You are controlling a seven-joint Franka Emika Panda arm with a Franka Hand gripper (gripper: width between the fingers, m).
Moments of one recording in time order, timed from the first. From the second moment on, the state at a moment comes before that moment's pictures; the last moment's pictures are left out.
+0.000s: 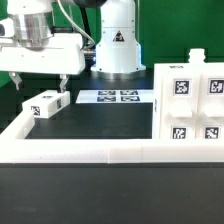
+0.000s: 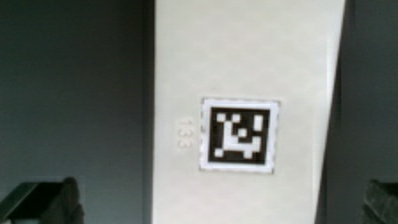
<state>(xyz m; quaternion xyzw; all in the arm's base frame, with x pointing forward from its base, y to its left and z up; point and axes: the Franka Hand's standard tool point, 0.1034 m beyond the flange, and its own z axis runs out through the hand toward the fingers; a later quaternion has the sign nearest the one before) 0.396 -0.197 0.036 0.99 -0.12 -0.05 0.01</state>
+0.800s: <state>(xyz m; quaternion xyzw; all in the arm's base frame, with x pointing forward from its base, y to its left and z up) 0.392 -0.190 0.012 0.99 -0.10 -0.05 0.02</state>
